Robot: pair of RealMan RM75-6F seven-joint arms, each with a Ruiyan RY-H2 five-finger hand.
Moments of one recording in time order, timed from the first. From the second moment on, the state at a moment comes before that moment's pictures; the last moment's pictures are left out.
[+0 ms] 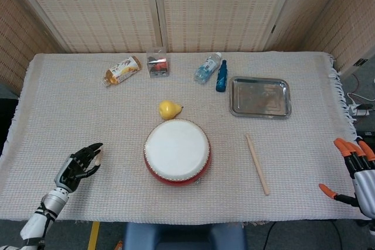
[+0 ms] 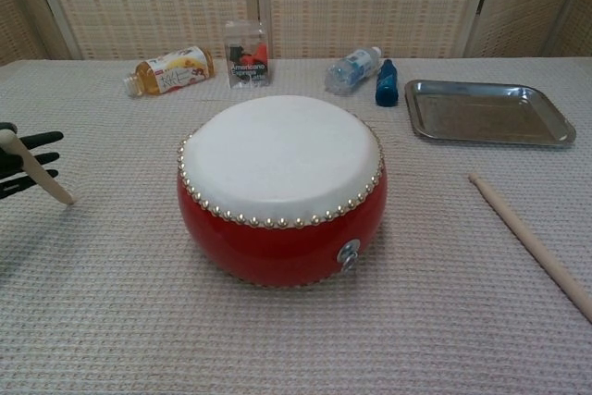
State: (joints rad) left arm -0.31 -1.28 -0.09 -1.57 1.44 0.90 -1.64; right arm -0.01 -1.00 0.01 -1.63 -1.66 1.63 0.14
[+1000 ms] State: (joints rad) left arm -0.44 -1.41 0.25 -0.94 1.84 1.27 -2.95; right arm -0.01 -1.01 0.01 -1.63 -1.65 1.62 0.13
